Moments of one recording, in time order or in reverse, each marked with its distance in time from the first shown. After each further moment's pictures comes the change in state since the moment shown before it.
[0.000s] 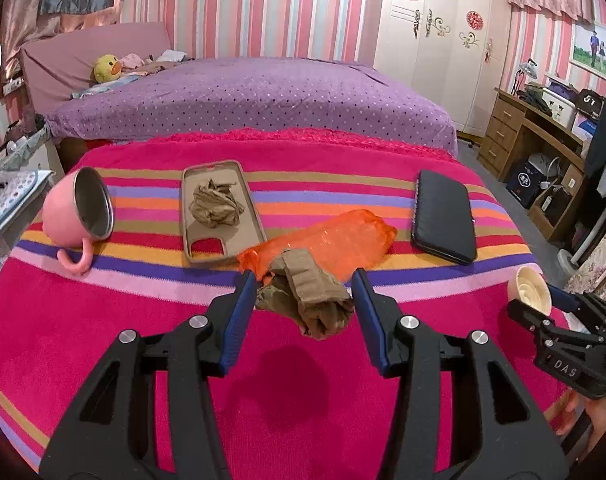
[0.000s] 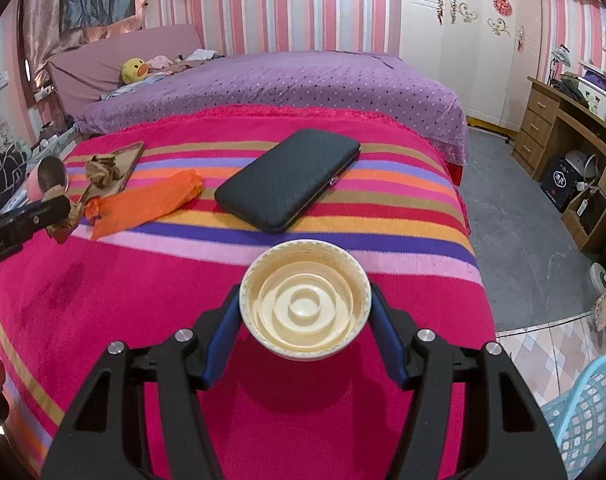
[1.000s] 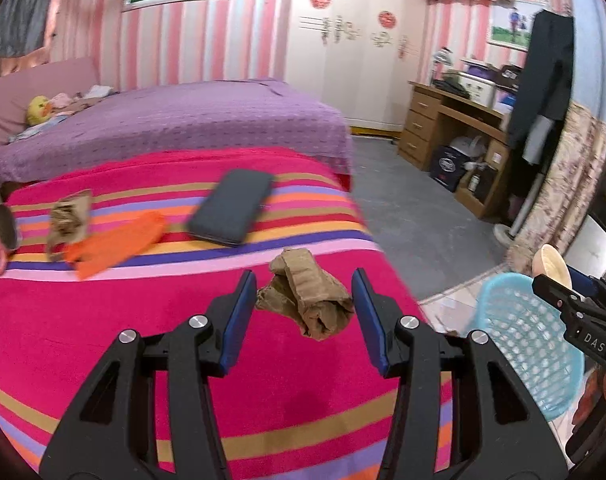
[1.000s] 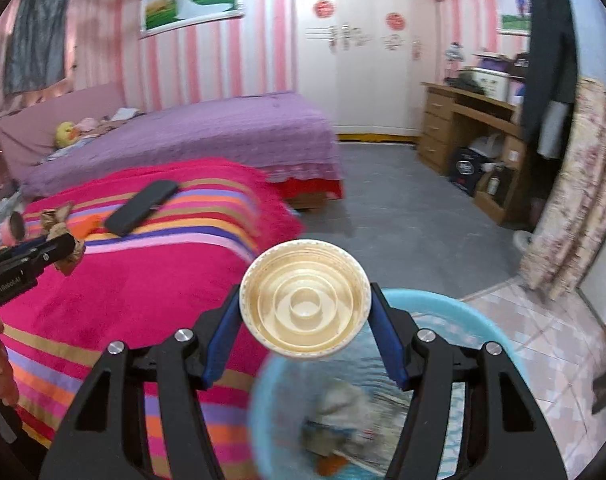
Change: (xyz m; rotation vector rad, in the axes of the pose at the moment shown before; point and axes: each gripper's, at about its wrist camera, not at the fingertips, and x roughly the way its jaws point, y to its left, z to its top) left arm -0.060 -0.207 -0.050 0.166 -0.074 -0.220; right arm -0.167 -0.183 -0.084 0.190 -0.163 -0.256
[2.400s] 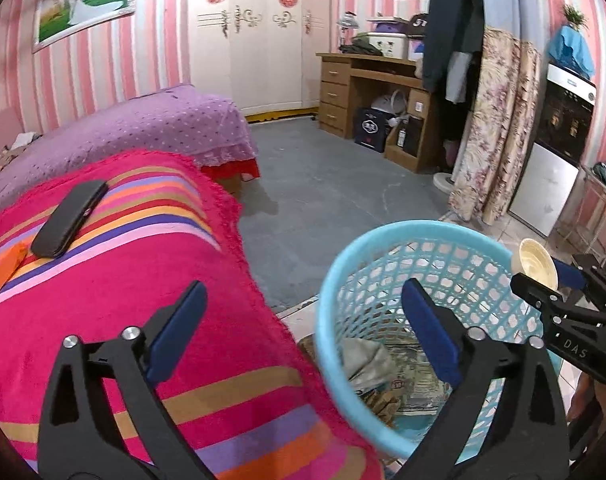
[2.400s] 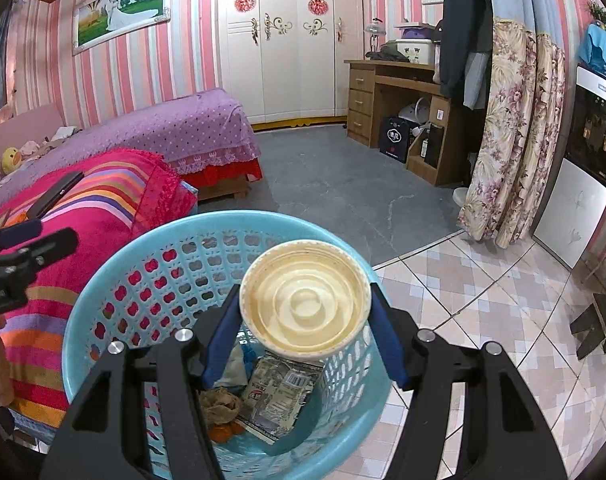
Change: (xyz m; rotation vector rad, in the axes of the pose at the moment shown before) left arm 0.042 -0.158 -0.040 0.221 0.034 -0.166; right arm -0.006 -0.123 -0.076 0.144 0.021 -0.165
